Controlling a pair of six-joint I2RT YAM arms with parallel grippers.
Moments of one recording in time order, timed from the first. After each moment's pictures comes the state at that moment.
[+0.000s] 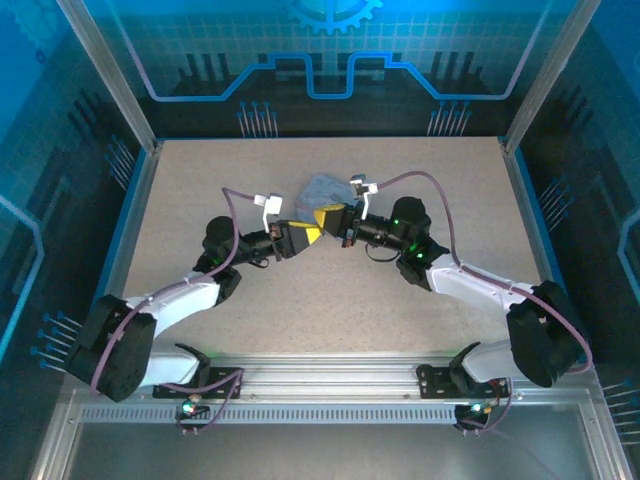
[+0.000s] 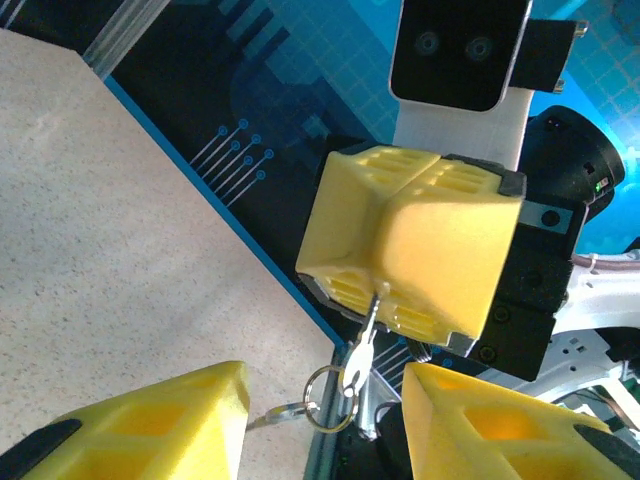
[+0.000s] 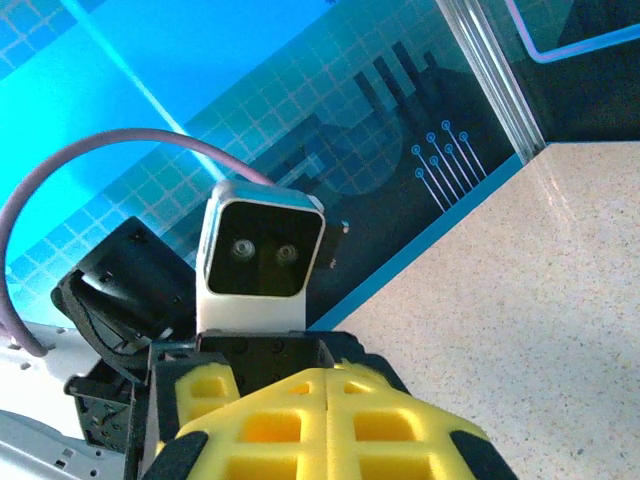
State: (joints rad) left arm -0.39 1.31 0.53 0.89 0.84 -0.91; right arm 0.61 1.37 0.79 0.63 -0.58 0.62
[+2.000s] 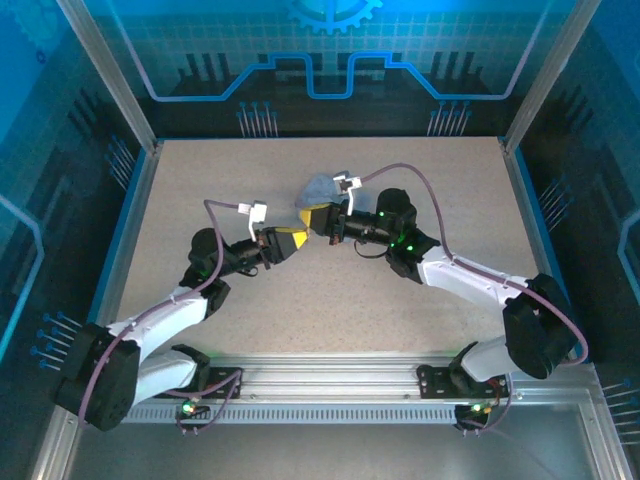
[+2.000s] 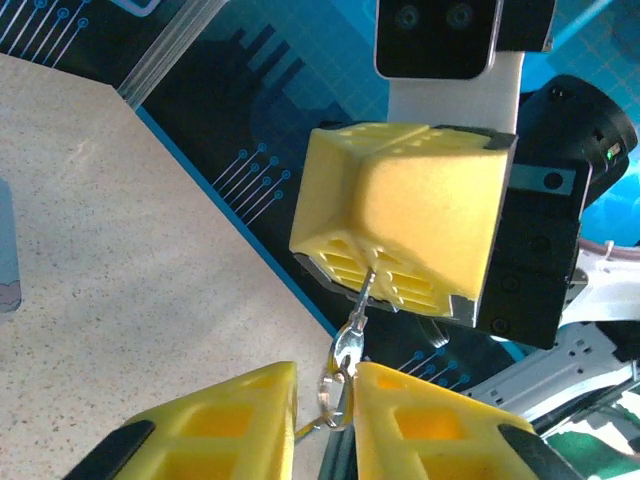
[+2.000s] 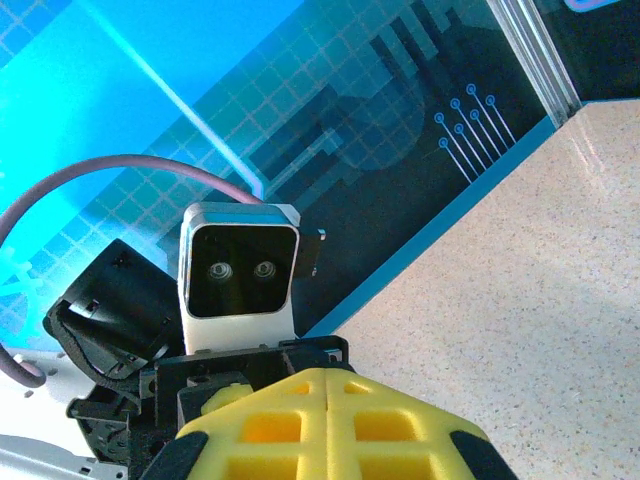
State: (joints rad) left arm -0.35 1.14 0.43 0.83 0.79 -0.88; right arm 0.67 1.43 0.90 0.51 -0.58 0.65
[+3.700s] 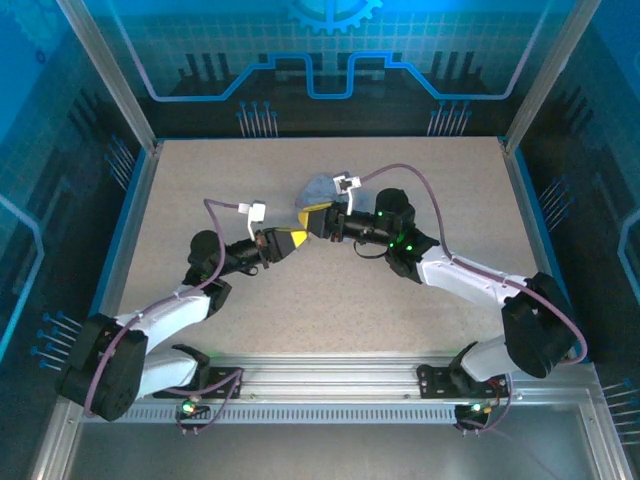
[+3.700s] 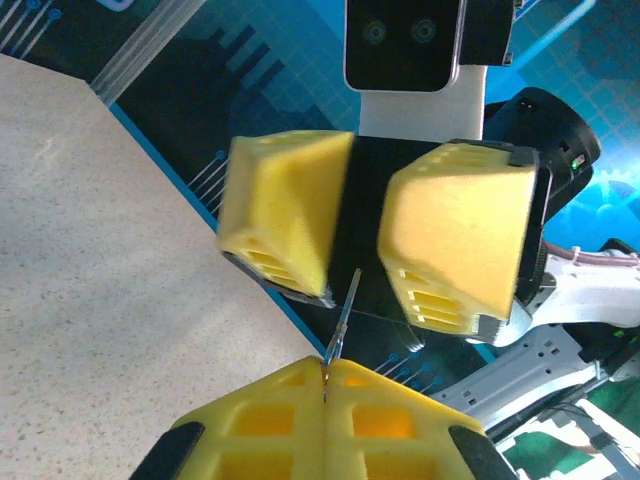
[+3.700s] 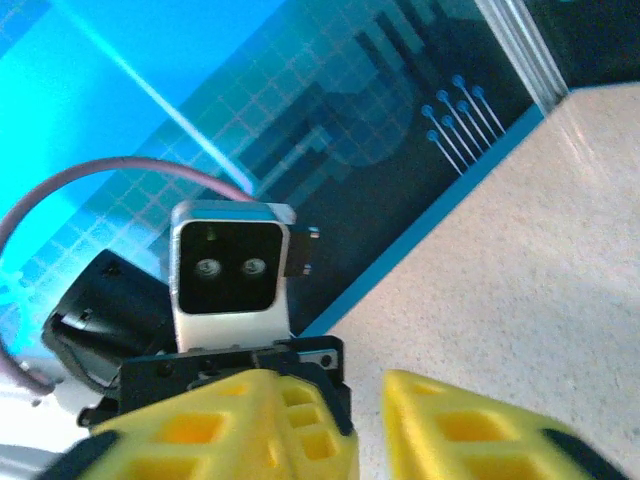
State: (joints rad) left arm -0.34 1.19 0.41 0.95 0.82 -0.95; right arm 0.67 1.43 0.91 0.47 -0.55 0.67
